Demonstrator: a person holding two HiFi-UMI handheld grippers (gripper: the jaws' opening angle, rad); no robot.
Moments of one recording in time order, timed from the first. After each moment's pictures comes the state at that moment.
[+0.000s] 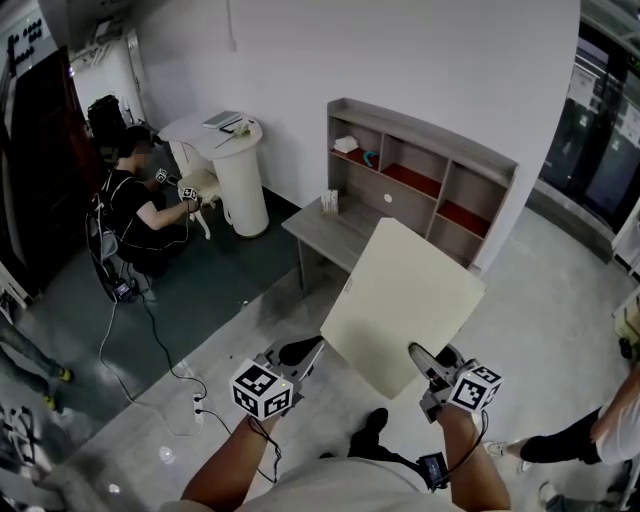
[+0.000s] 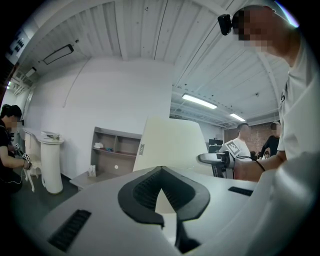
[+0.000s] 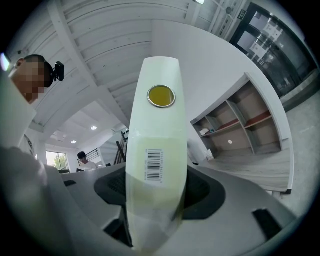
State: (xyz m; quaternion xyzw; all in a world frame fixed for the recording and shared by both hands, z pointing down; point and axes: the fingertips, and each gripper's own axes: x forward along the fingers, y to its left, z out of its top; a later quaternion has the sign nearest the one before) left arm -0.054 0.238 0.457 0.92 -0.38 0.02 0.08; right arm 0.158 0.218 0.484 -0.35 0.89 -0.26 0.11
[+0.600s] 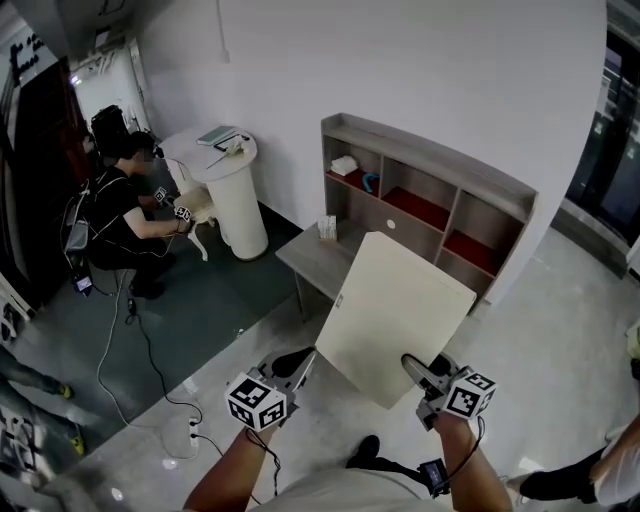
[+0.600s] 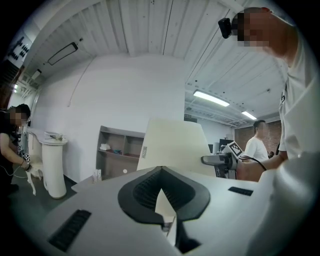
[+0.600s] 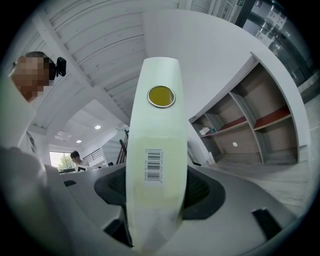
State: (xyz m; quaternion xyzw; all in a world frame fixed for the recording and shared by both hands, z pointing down) left arm -0.038 0.074 0.476 0.90 -0.42 0.02 0.08; right arm 0.175 0.046 0.507 -0.32 0.90 -0.27 0.10
